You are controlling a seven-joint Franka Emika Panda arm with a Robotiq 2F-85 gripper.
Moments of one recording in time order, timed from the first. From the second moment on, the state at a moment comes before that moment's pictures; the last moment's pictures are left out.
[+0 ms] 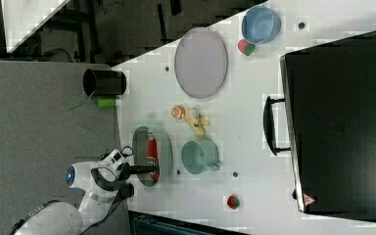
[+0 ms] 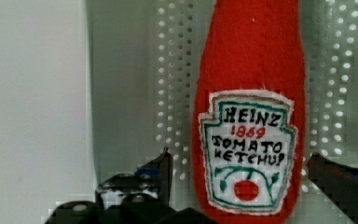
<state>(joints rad) 0.00 0.53 0.73 -2.27 -0.33 1.10 0.17</state>
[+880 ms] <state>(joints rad) 0.08 0.53 0.64 -2.24 -0.36 1.12 0.23</state>
